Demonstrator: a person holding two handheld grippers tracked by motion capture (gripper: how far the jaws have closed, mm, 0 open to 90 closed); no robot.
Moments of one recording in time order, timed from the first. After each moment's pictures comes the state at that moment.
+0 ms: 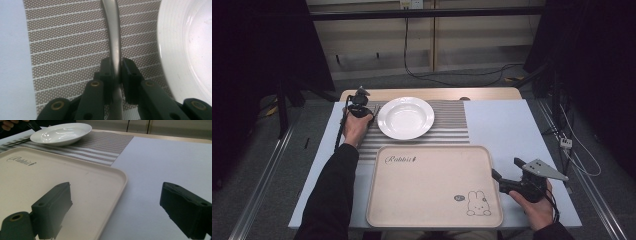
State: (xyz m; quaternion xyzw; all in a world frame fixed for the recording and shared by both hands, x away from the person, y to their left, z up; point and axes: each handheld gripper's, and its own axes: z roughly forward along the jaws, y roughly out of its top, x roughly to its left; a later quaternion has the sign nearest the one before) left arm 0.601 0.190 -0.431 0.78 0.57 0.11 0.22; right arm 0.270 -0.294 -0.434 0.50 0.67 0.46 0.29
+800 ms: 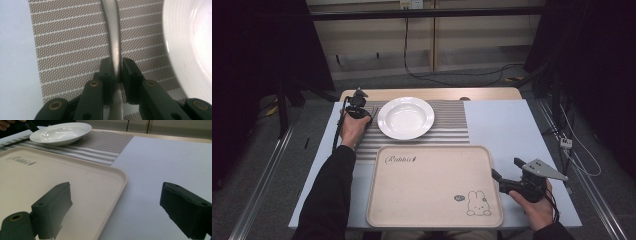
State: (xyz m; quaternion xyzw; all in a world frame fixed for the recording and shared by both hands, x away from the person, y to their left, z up) left arm 0.597 0.196 -0.433 0.79 0.57 0.10 0.22; right arm 0.271 -0.293 -0.434 0.50 0.67 0.46 0.29
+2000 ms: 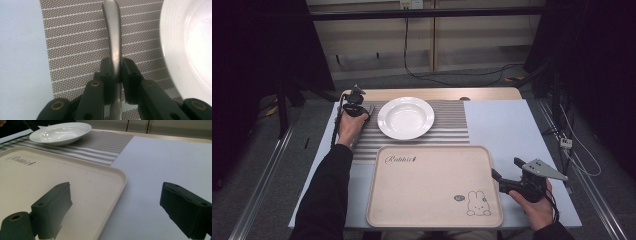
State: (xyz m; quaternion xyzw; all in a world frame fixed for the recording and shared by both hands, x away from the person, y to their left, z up) left arm 0.596 0.203 -0.418 0.78 0.57 0.11 0.22; right arm 0.271 -0.293 -0.434 0.50 0.67 0.46 0.29
